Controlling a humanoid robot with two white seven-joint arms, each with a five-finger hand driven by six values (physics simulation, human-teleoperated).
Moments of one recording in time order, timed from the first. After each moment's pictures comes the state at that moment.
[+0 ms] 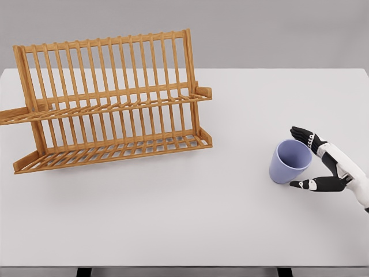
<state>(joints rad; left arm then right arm) 0.00 0.00 0.02 -0.04 -2.27 0.06 -0.23 -0.01 -1.05 0.63 -1.58 -0.55 -0.61 -0.01</state>
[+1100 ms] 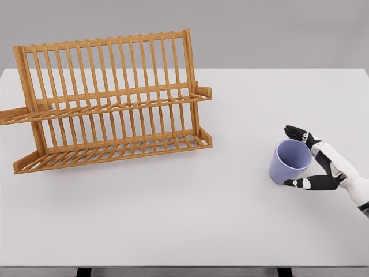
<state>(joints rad) 0.00 0.00 0.02 -0.04 -2.27 0.06 -0.23 -0.04 -1.02 0.66 -1.58 -0.54 -0.61 -0.01</state>
